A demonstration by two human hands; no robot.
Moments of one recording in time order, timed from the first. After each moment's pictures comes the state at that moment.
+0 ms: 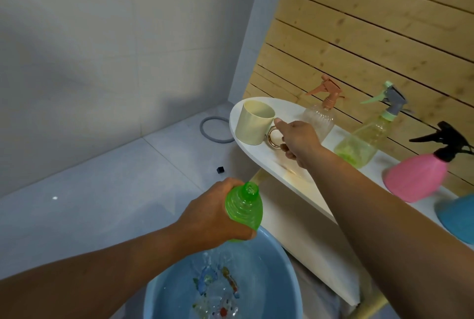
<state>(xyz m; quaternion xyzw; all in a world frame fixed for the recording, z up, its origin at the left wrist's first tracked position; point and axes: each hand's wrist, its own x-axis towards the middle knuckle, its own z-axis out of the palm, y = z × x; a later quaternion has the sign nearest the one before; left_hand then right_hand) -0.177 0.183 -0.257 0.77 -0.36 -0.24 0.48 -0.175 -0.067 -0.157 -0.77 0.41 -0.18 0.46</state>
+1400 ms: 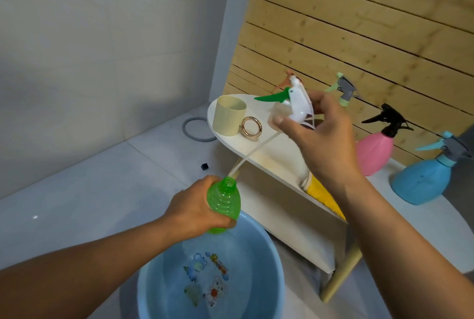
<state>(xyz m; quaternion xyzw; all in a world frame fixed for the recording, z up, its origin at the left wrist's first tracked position) -0.207 0.197 -0.241 0.81 -0.34 -0.24 0.42 -0.325 0.021 -0.078 -0.82 0.21 -0.40 0.35</state>
